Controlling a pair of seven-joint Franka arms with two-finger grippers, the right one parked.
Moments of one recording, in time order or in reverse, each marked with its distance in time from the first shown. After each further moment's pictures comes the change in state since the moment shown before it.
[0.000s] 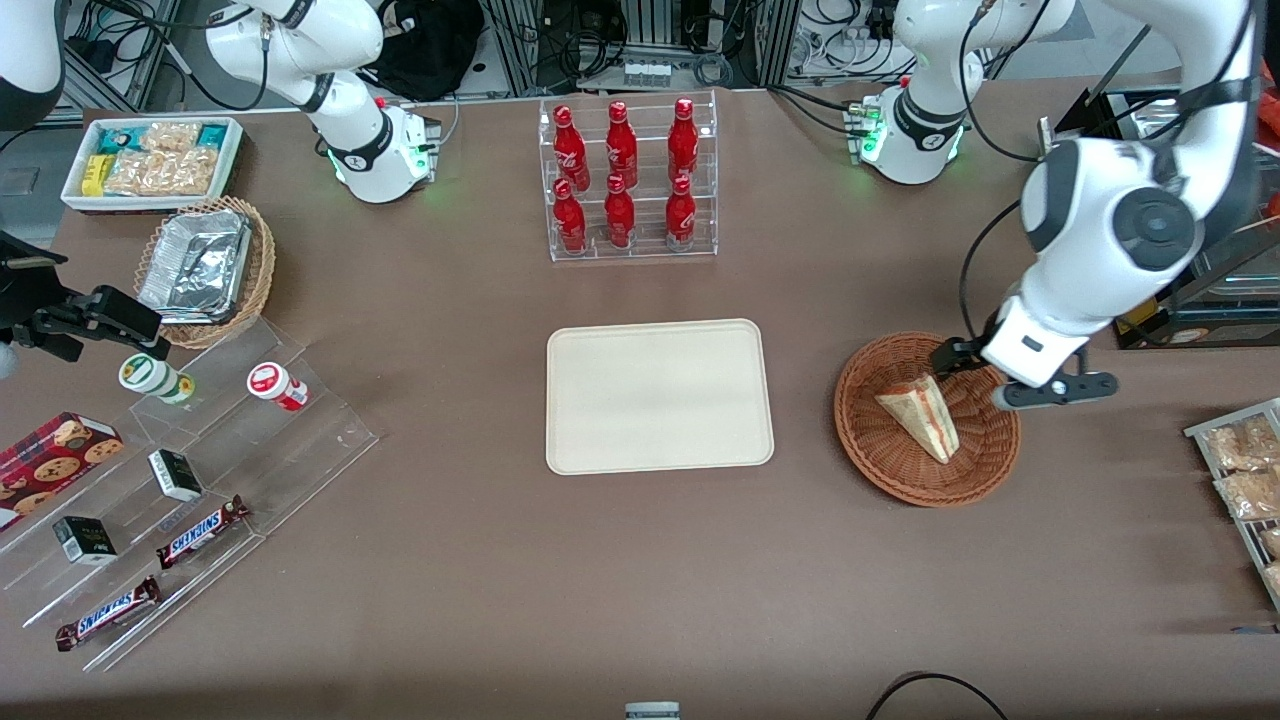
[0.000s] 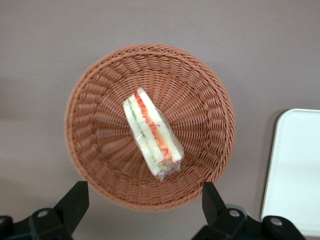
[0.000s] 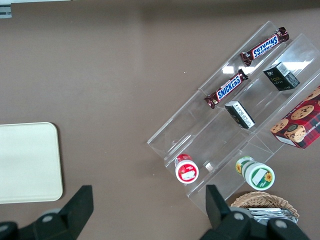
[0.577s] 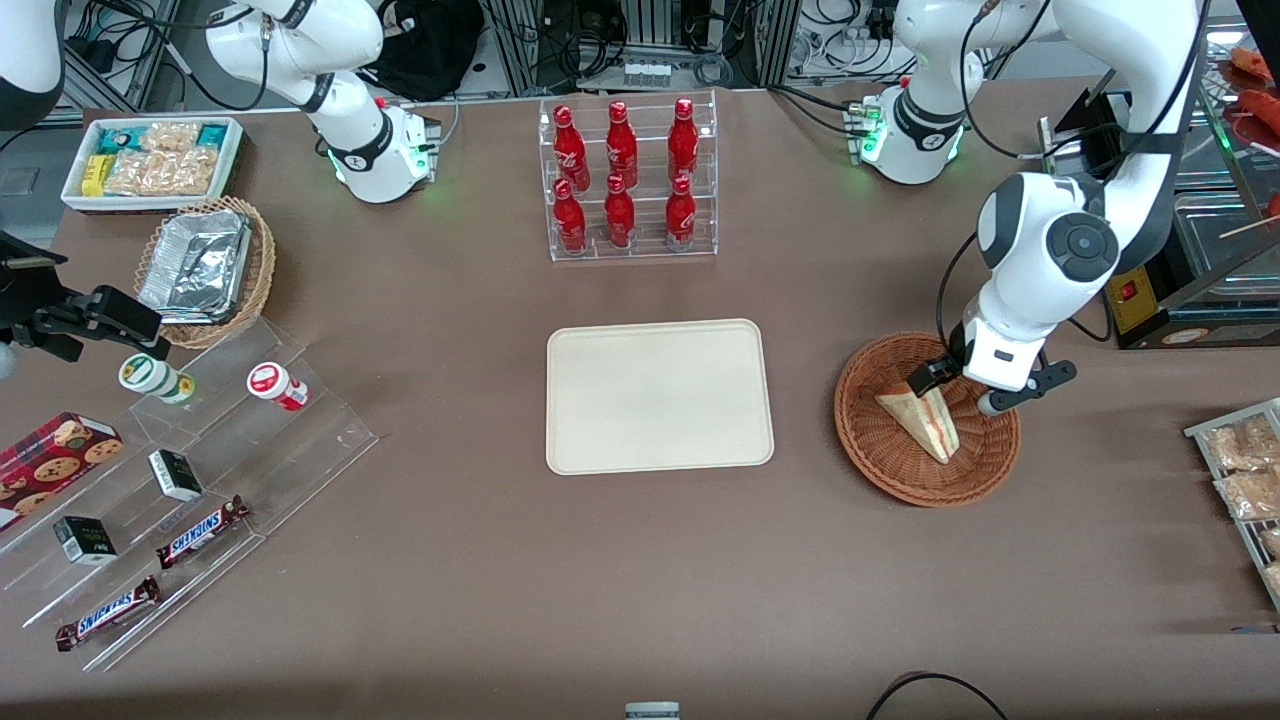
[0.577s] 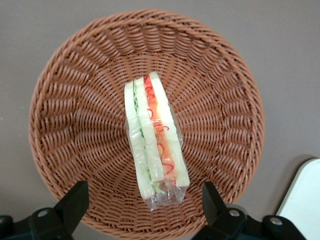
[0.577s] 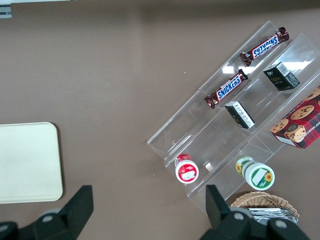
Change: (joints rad) arm 0.001 0.057 0.002 -0.162 0.000 0.249 -0.314
